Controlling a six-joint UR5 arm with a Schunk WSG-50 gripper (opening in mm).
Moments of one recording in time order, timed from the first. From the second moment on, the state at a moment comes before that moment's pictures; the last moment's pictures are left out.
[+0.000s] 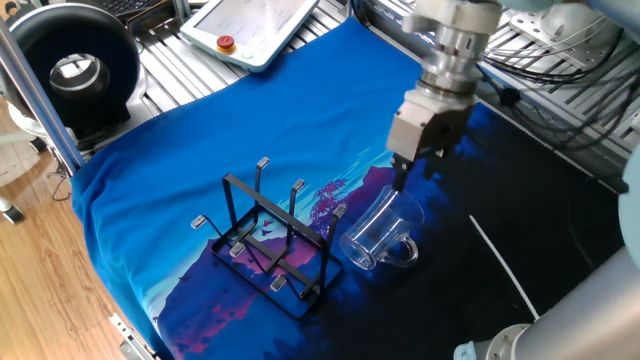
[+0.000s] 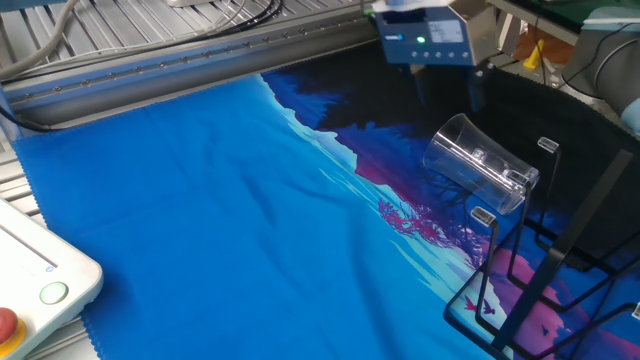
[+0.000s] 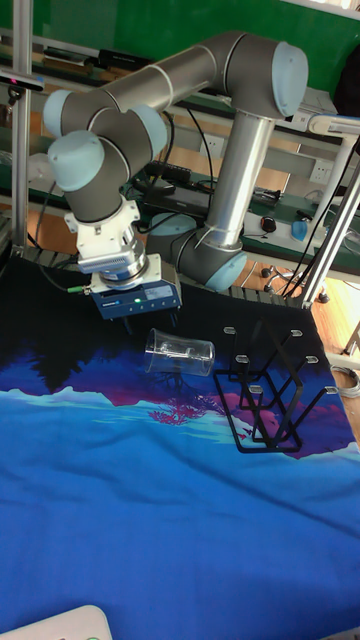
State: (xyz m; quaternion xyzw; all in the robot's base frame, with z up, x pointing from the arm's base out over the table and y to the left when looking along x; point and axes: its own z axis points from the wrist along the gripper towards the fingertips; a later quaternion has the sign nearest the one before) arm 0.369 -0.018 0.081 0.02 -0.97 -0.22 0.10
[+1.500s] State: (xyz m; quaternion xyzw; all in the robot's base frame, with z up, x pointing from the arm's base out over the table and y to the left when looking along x) arm 0.397 0.015 0.065 0.00 -0.97 -0.23 0.10
